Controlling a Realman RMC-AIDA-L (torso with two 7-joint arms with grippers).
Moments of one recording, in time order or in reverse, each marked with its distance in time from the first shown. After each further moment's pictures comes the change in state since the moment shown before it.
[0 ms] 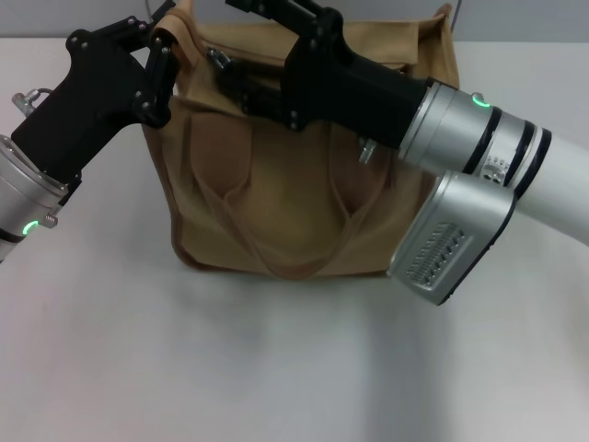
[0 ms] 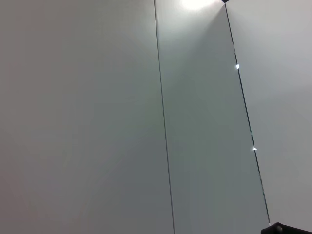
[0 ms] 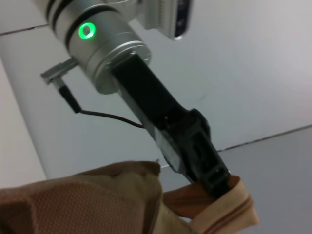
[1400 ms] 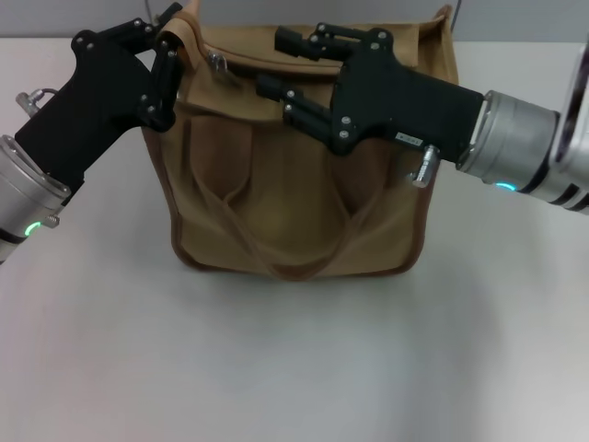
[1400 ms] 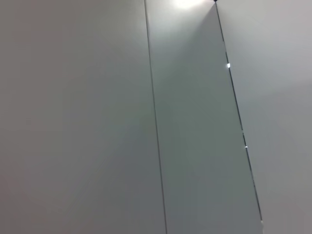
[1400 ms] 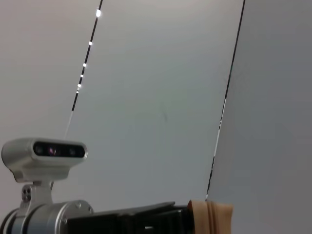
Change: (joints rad) left arm -0.001 0.000 0.013 0.006 0.008 0.008 0.011; right arm -0.008 -0.026 0.289 0.063 -0.382 -0.234 1.225
